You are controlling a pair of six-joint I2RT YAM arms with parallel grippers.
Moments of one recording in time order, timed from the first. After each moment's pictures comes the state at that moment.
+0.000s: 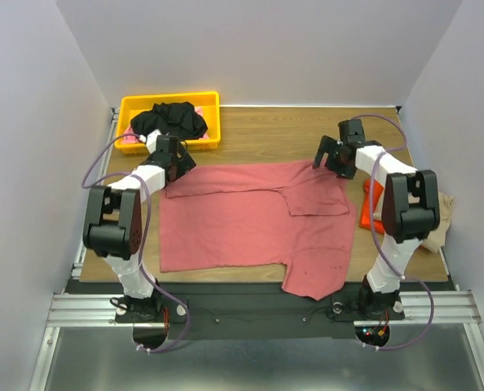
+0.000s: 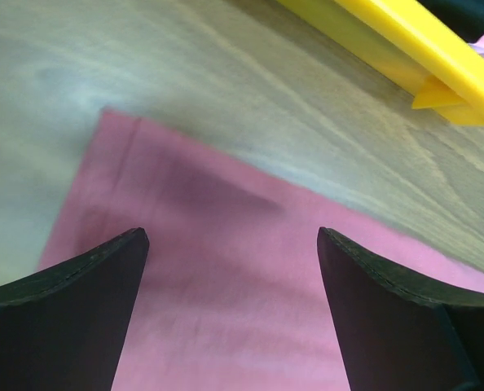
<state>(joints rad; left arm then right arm) -0.15 1.78 1.07 -0.09 -0.21 -0.67 0.09 1.93 1.37 -0.42 0.01 0.45</state>
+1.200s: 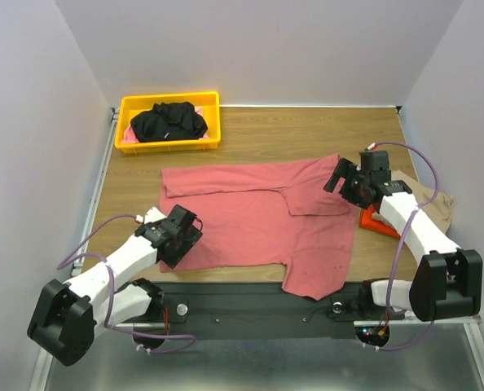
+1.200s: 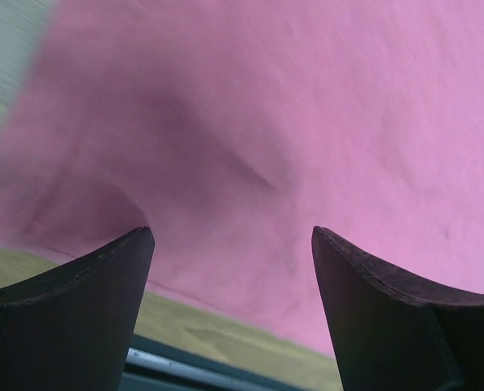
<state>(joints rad) -0.59 0.97 0.49 -0.69 -0.29 -1.36 0.09 1.26 0.87 -0.46 -0.05 0.54</state>
